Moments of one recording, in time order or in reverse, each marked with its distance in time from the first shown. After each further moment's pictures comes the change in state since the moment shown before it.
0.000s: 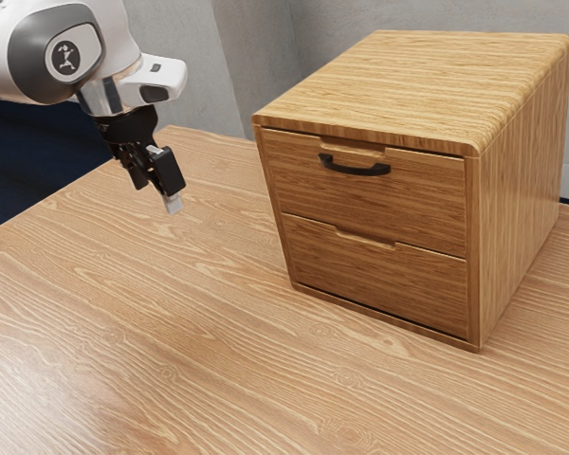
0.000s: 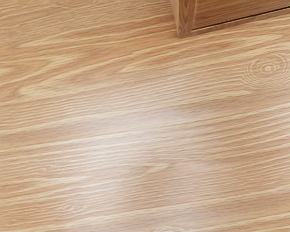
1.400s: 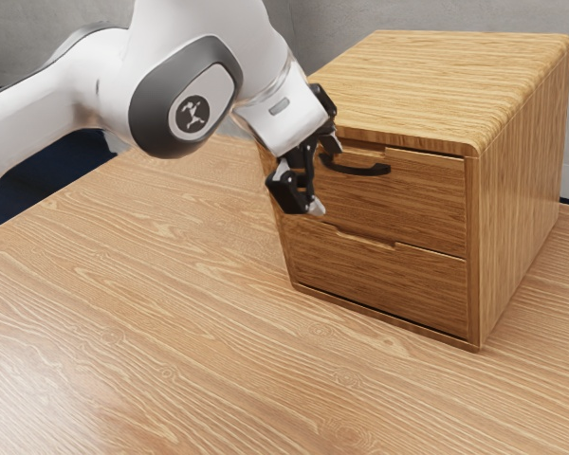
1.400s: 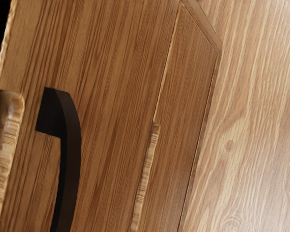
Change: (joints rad) arm -0.347 0.045 0.008 -0.047 -0.016 0.460 0.789
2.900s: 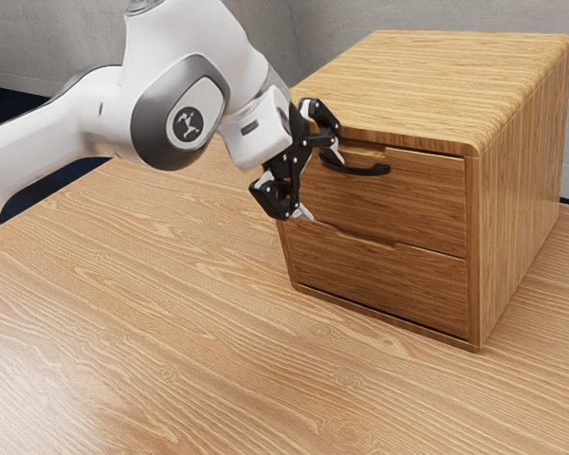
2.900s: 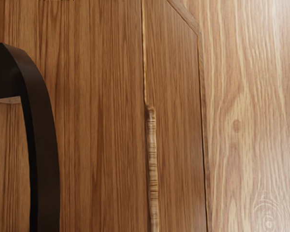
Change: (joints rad) arm 0.281 -0.005 -0.218 -0.088 -0.121 0.087 0.369
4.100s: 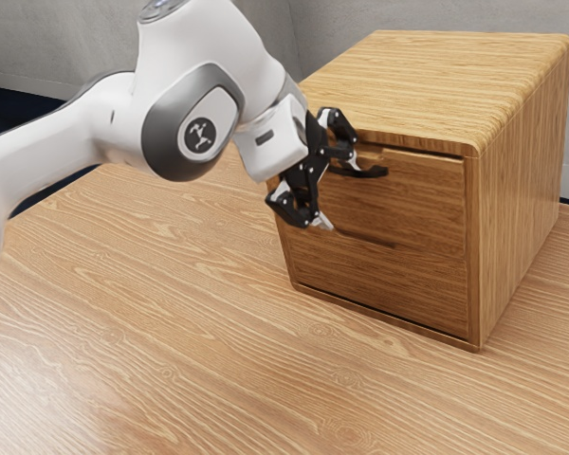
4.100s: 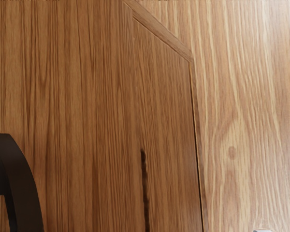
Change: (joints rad) arm -0.044 -0.010 -0.001 -0.023 0.000 0.017 -0.010
